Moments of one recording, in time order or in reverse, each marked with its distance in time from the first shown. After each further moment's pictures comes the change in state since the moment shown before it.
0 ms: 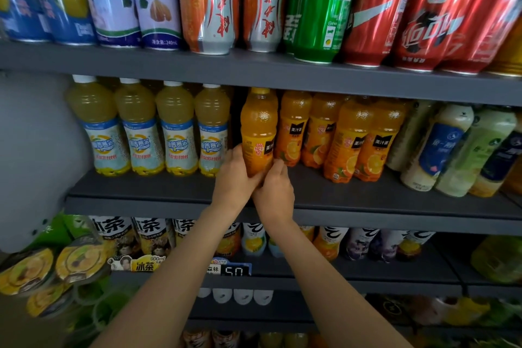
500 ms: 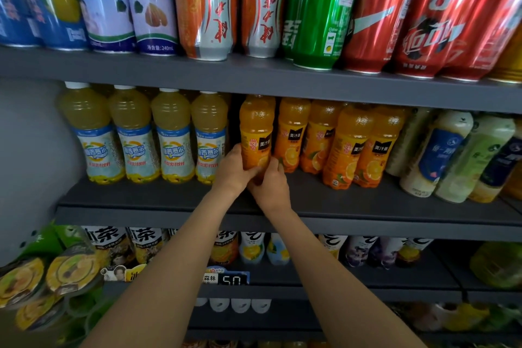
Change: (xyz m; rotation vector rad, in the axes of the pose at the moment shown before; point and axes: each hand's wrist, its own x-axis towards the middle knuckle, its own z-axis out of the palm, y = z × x) left_hand 0.035 0.001 0.002 0.012 -0.200 -0.125; right_hand 0.035 0.011 0.014 0.116 -0.173 0.050
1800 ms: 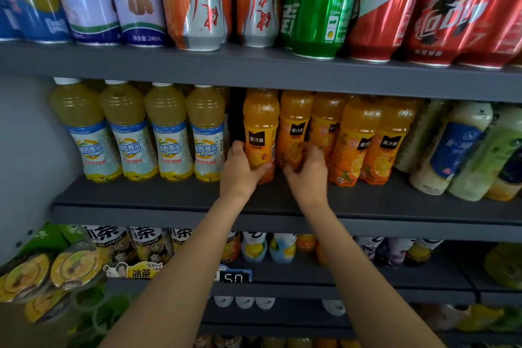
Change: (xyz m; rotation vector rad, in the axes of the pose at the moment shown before) left_hand 0.000 -0.001 0.022 -0.030 0.151 -0.038; right_hand 0.017 0.035 -0.043 0.051 0.254 -0.065
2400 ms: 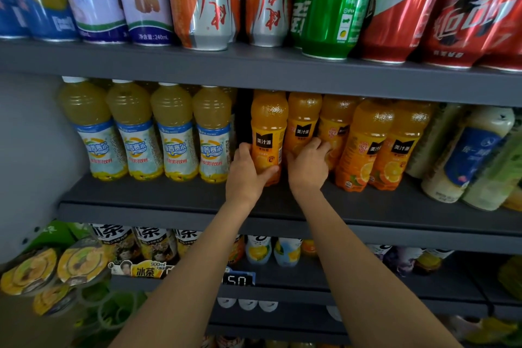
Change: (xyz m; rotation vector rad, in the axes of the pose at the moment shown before) left_hand -0.002 -0.005 0.005 -0.033 0.025 0.014; right_hand 0.028 -0.019 0.018 -0.312 0.032 0.182
